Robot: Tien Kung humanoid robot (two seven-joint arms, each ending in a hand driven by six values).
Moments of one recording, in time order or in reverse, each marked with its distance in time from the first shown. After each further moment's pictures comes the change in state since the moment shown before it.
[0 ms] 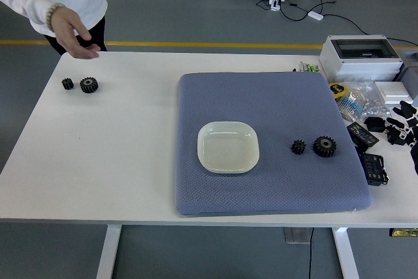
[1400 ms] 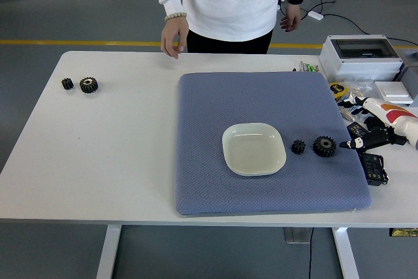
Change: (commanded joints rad) left arm -0.013 0.000 -0.006 0.000 -0.006 -0.001 0.001; right arm 0.431 -0.332 -0.559 -0.022 -0.841 0.194 -0.086
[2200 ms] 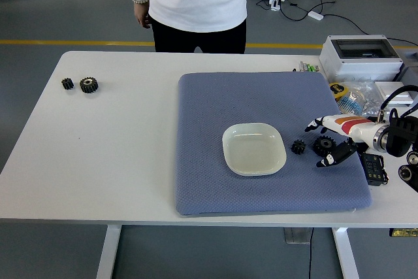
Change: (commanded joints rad) left arm -0.004 0.000 -0.002 0.000 -0.005 0.002 0.001; right arm 0.254 0.091 -0.387 -0.188 -0.022 0.030 -0.019
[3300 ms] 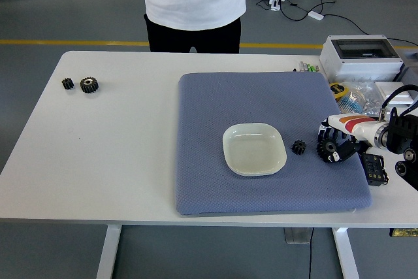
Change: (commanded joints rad) left arm 0.008 0.000 0.014 0.000 -0.001 -0.001 0.004; right arm 0.044 0.038 -0.072 -0.164 0.010 -0.062 0.053
